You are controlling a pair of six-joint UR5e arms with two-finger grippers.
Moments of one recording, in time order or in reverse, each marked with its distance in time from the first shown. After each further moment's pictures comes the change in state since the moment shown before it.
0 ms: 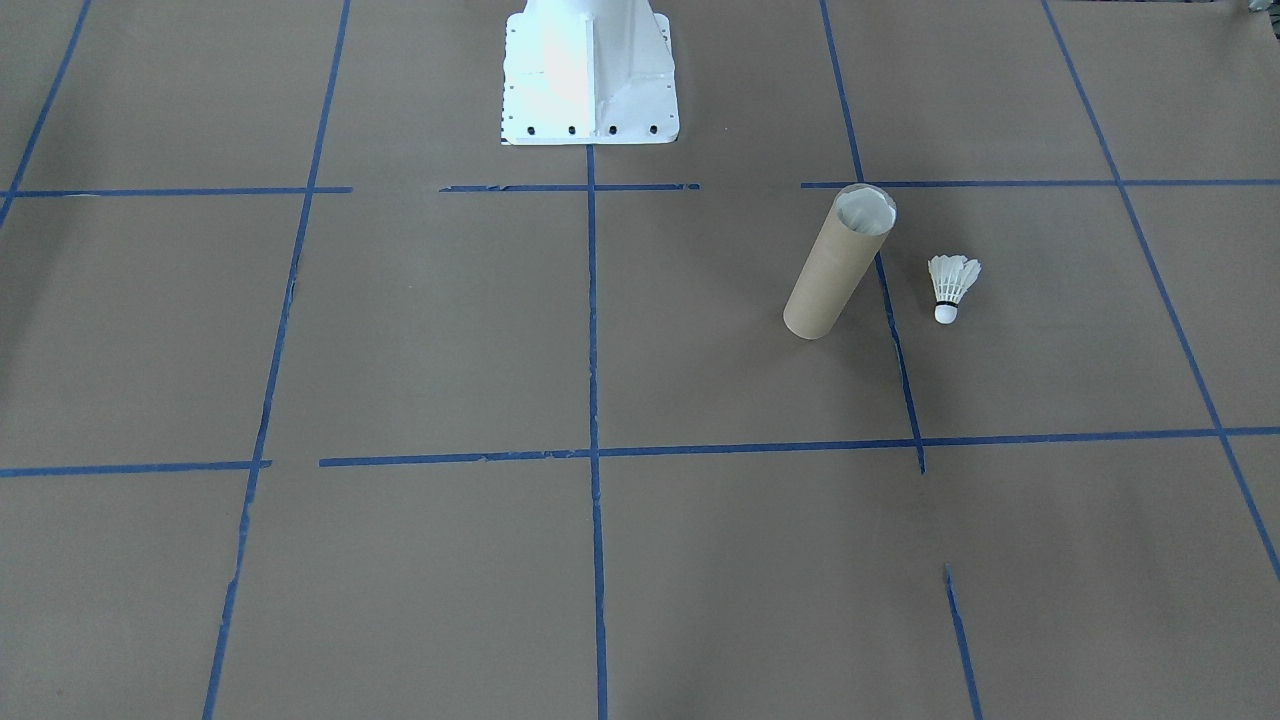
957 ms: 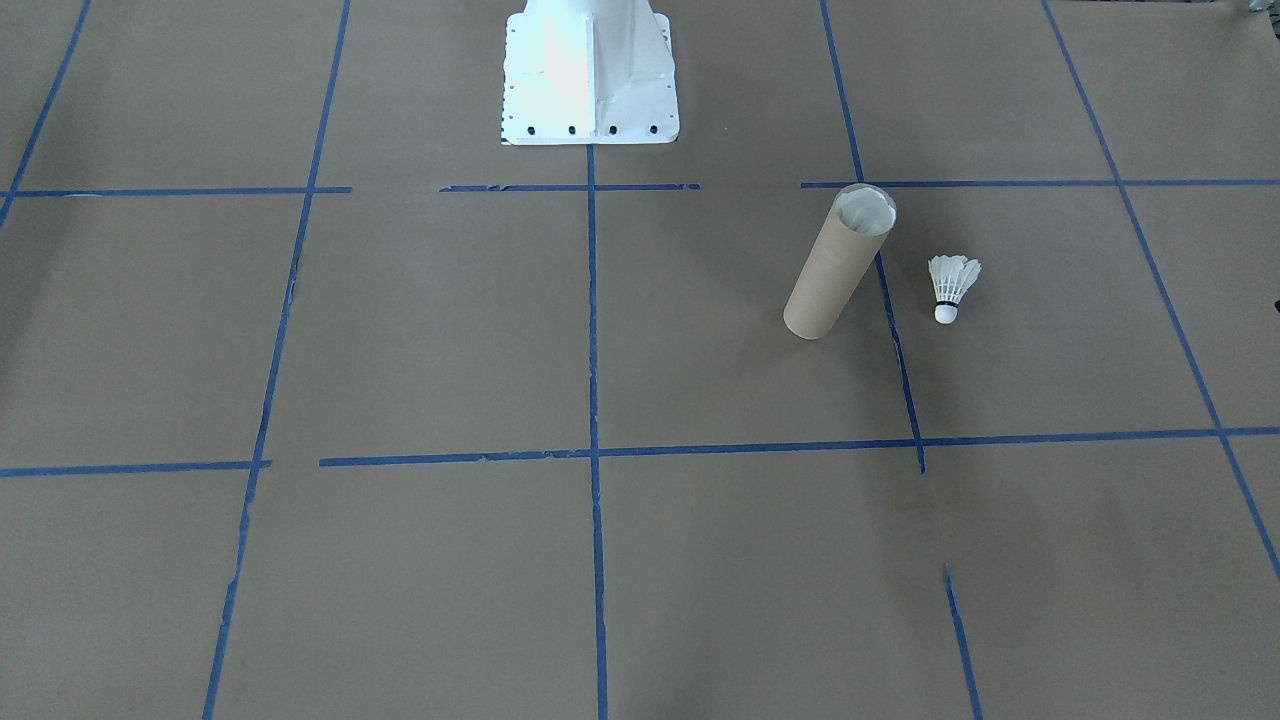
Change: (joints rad) left arm 0.124 0.093 0.018 -0.436 -0.007 -0.392; right arm 0.000 0.000 0.000 0.000 0.000 0.000
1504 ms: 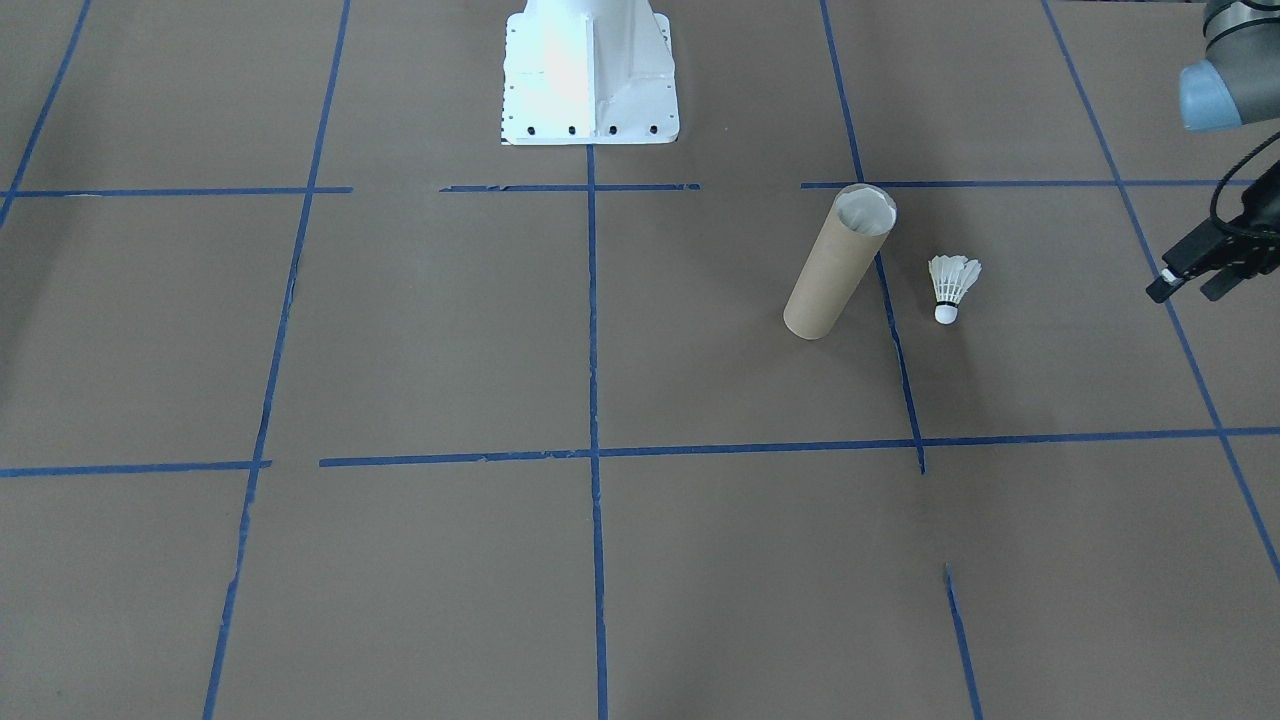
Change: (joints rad) left arm 0.245 0.126 -0.084 -0.459 0.055 -0.758; right arm 0.000 0.000 0.000 0.000 0.000 0.000
